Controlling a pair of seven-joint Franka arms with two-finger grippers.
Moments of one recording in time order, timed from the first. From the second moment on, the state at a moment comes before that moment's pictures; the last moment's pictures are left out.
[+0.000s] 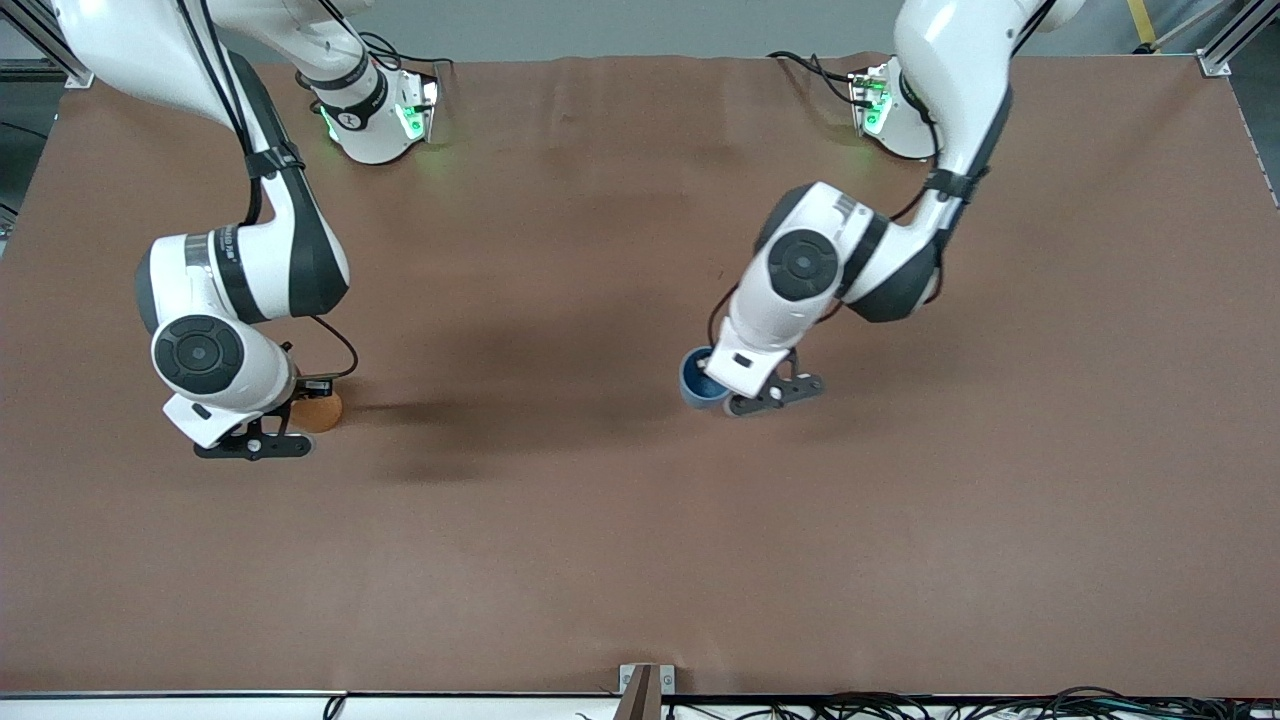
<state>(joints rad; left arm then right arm) -0.53 0.52 -0.14 -1.67 -0.04 2.24 -0.90 0.20 0.40 -0.05 -1.70 -0.27 1.85 0.22</state>
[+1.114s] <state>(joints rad) -0.57 0.57 -0.13 -1.75 -0.01 2.35 -0.95 0.20 0.34 -0.05 -1.59 -0.27 1.67 0.22</state>
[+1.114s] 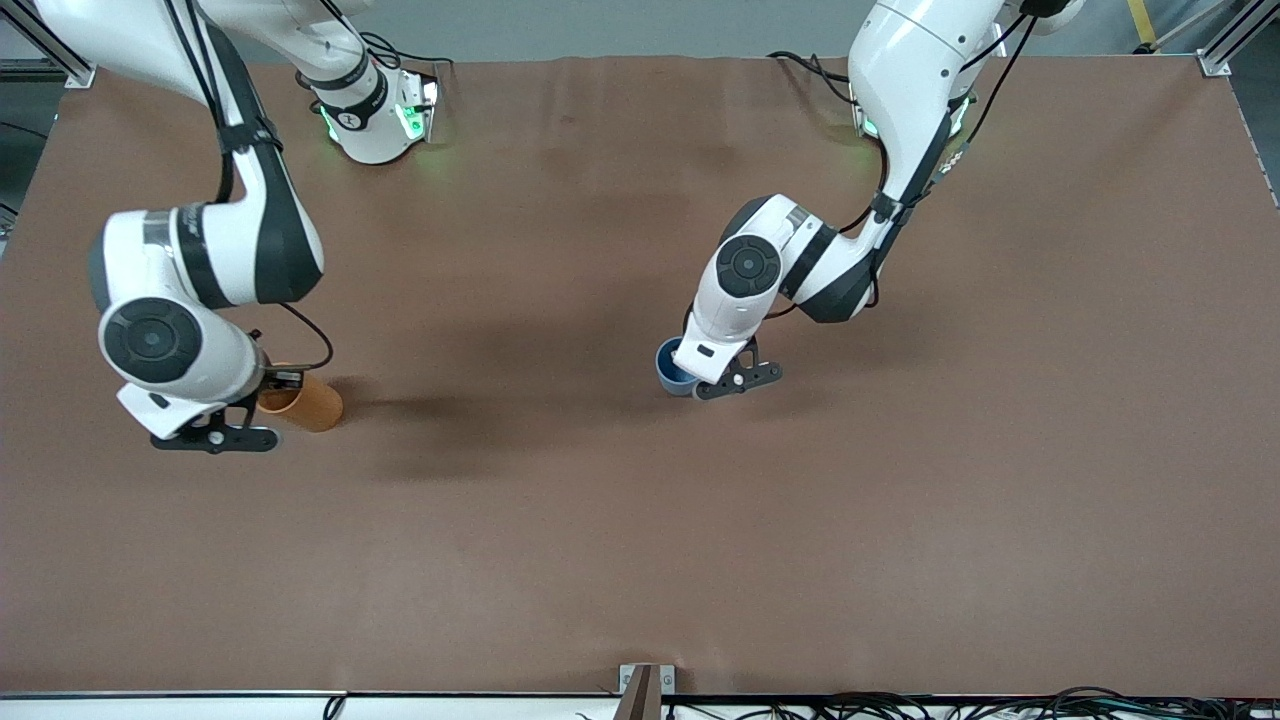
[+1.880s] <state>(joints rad) -0.13 0.16 -0.12 -1.69 -0.02 1.90 -0.28 0.09 0.01 -0.06 -1.53 -0.10 1.54 0.16</state>
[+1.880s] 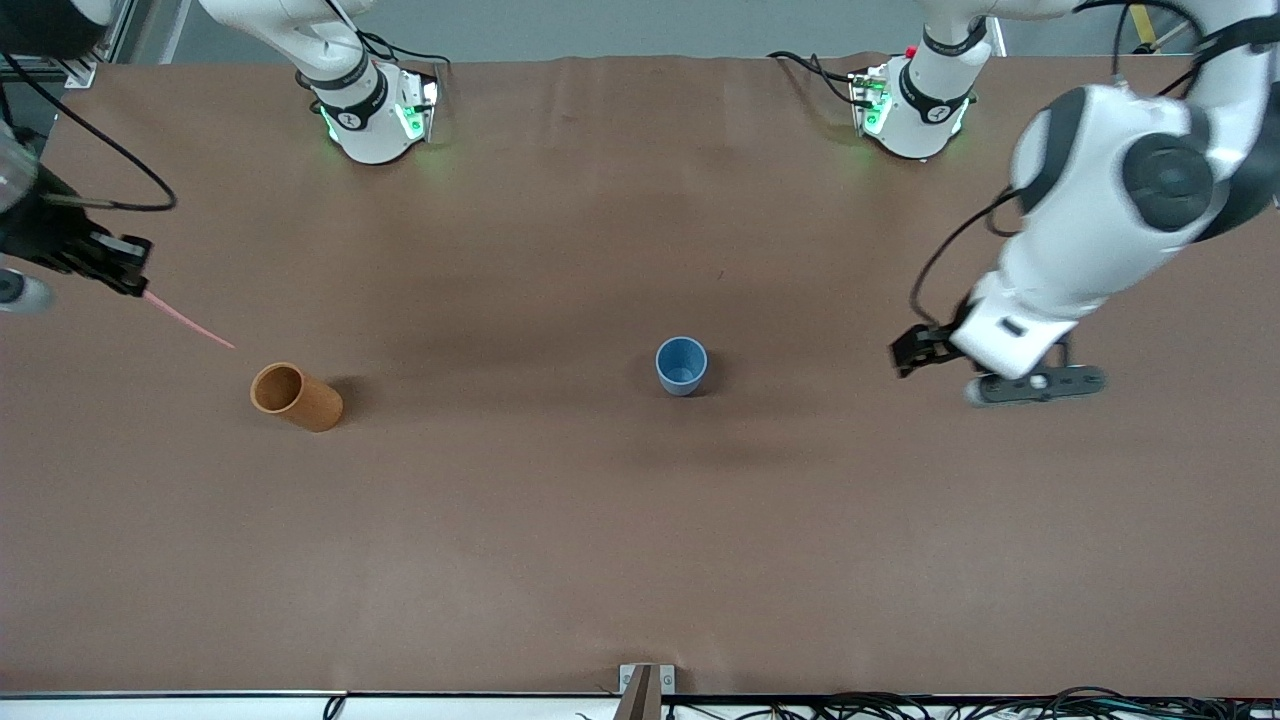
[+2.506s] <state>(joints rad) -0.04 0.08 -0.12 -1.45 -0.03 1.56 -0.03 -0.01 -0.02 -0.04 -1.55 -0.02 1.54 0.03</state>
